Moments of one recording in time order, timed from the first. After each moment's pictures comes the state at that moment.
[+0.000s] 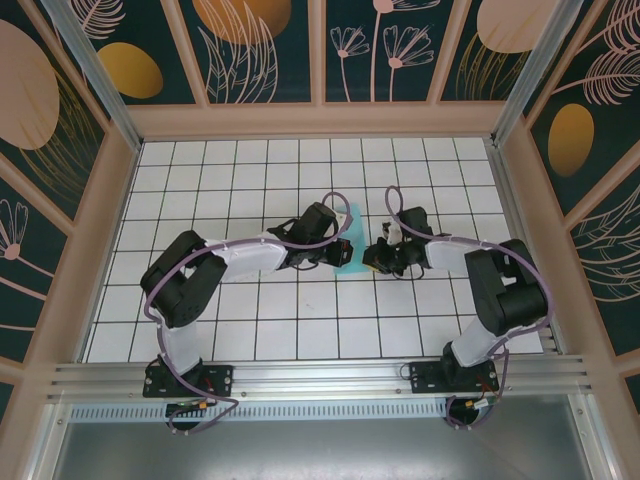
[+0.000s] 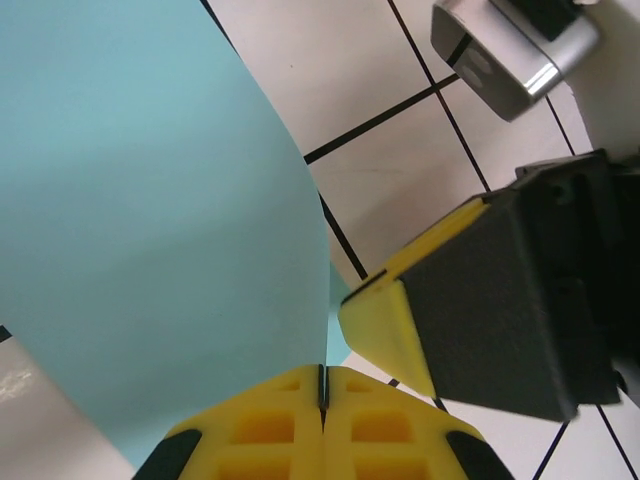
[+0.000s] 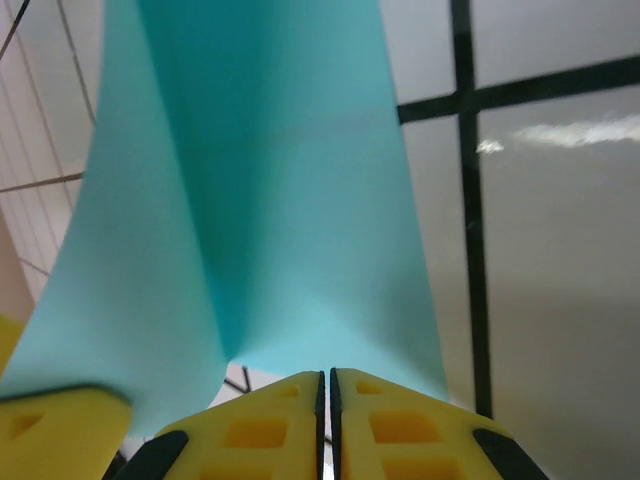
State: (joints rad) left arm -0.80 1.88 1.12 -0.04 0.31 -0.50; right arm 0.33 1.64 0.71 -0.14 -0.60 0.65
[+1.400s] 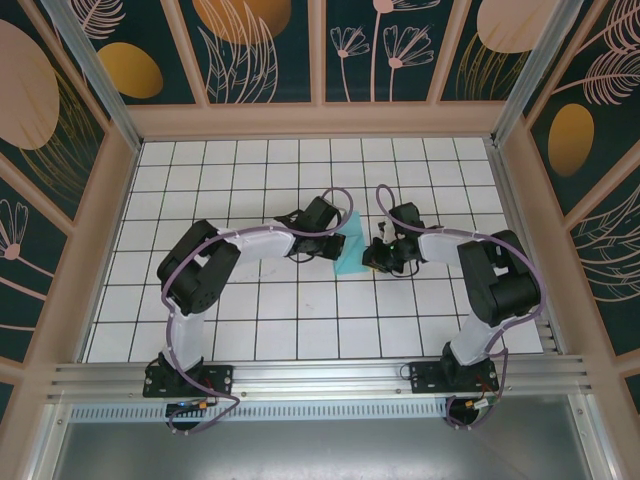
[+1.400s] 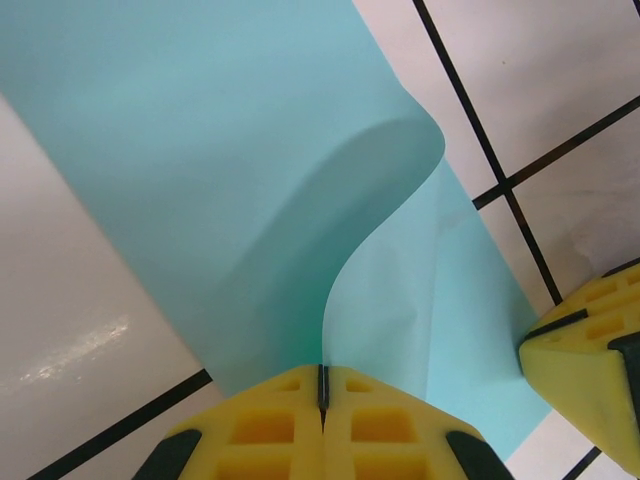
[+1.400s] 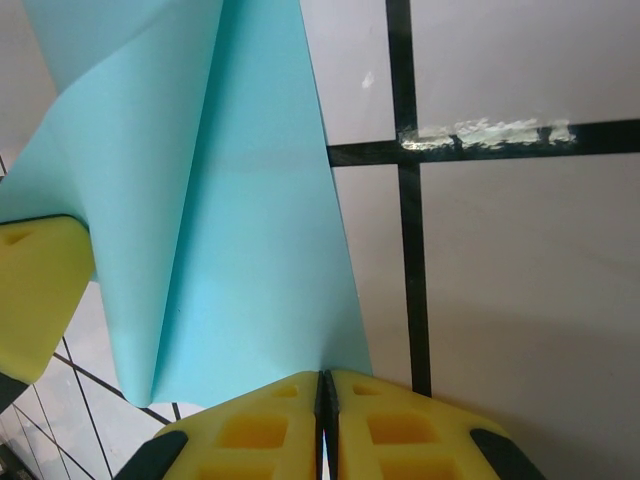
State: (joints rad) left arm -0.76 2.00 1.26 -0.22 0.16 -0.41; right arm 0.36 1.70 0.79 -0.25 -0.50 0.56
